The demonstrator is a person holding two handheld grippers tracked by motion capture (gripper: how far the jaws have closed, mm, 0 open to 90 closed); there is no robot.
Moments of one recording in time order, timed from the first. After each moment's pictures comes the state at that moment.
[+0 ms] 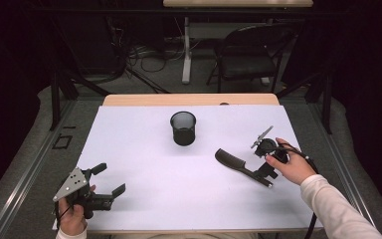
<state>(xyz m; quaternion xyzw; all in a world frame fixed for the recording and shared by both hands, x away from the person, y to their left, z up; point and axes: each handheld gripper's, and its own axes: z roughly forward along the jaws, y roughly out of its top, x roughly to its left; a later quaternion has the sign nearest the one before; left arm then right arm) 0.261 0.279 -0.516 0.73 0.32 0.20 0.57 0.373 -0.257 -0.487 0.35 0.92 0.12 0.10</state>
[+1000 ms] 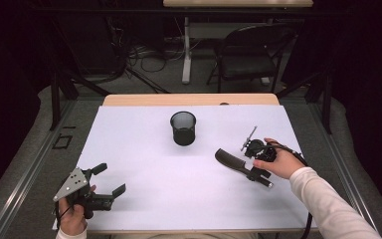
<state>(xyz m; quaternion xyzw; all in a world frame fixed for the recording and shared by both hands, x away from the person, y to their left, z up) 0.261 0.279 -0.516 0.73 0.32 0.20 0.57 0.387 -0.233 -0.499 0.32 0.94 0.05 0.07</state>
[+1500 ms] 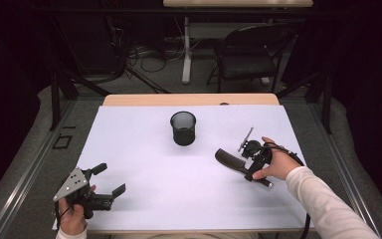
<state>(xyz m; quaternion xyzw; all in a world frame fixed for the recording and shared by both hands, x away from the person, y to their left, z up) 0.261 0.279 -0.516 0.73 0.32 0.20 0.57 0.388 -0.226 -0.511 0.33 0.94 0.07 0.08</state>
